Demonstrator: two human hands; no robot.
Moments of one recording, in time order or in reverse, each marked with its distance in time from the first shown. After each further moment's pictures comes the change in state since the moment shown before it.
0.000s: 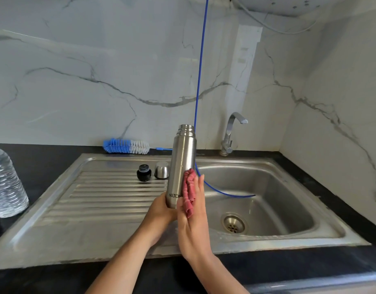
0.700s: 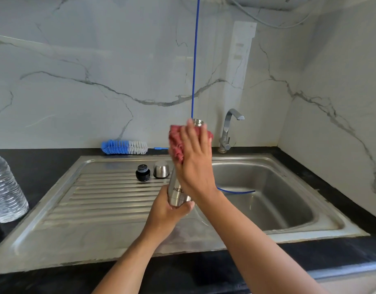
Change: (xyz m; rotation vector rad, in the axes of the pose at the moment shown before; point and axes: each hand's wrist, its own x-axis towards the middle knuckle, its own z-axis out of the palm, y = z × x) left_hand -0.003 -0.004 0.007 -0.017 0.035 0.203; right_hand 0.116 -0.039 -0.015 -0.664 0.062 -0.346
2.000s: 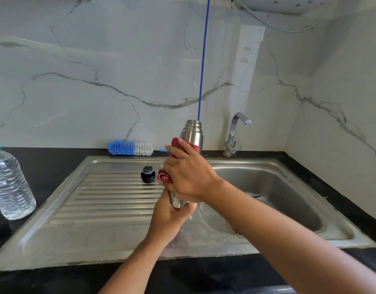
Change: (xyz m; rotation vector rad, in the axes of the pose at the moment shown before) left_hand -0.002 -0.002 0.000 0.049 0.096 0.116; right_hand 0.014 -0.008 -0.012 -0.507 -0.433 -0.660
